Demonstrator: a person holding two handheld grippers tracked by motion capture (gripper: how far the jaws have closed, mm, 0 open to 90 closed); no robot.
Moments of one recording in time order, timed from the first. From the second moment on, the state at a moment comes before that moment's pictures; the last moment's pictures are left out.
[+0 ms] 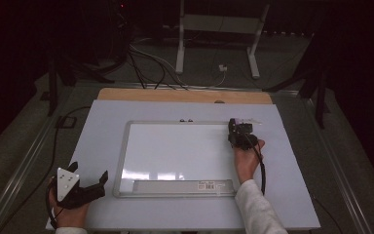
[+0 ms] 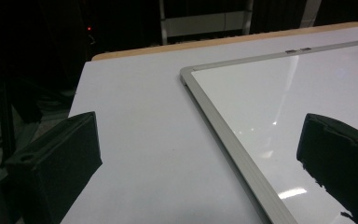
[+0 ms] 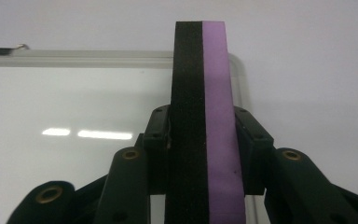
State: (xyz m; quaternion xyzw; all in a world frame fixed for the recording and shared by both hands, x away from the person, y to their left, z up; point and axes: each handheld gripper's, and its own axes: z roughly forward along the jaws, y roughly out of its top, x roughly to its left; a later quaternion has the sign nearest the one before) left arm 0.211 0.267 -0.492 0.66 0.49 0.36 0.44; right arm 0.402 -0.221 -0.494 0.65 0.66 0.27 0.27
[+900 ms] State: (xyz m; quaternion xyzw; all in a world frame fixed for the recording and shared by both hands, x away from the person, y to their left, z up) left arm 0.214 0.265 -0.492 0.66 0.49 0.36 0.44; right arm 0.395 -0.223 -0.491 0.63 0.67 0.31 0.23
